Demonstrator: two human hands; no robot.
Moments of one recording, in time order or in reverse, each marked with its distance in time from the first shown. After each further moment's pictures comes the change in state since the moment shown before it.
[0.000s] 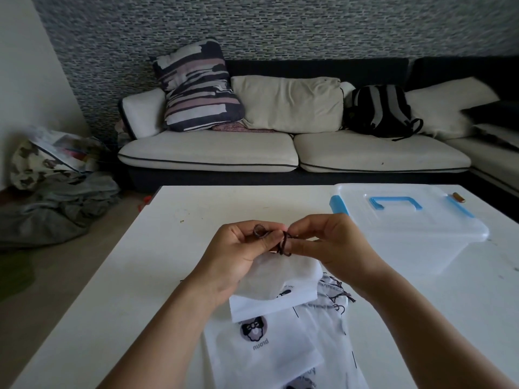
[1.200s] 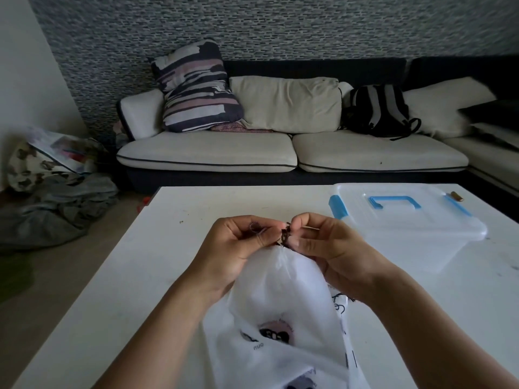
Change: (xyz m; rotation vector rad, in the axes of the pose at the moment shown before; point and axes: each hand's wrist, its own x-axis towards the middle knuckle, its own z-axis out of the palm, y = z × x) left_hand -0.007 0.014 -0.001 0.010 -0.042 0.060; right_hand -0.006 -0.009 0.006 0.722 -0.167 0.245
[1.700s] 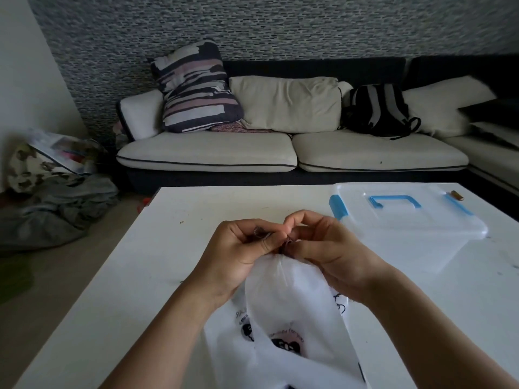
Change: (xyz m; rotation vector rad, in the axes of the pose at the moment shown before) left_hand -0.002 -0.004 0.003 -0.005 -0.054 0.058; right_hand -0.001 -0.001 0.007 -0.208 -0.021 -0.066
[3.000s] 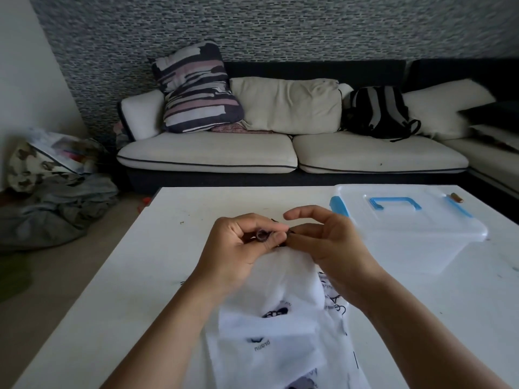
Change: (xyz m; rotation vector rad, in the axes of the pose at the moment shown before) left_hand 0.009 -0.013 -0.012 0.224 0.063 0.204; right_hand 0.003 0.007 0.004 -0.074 0.265 -0.070
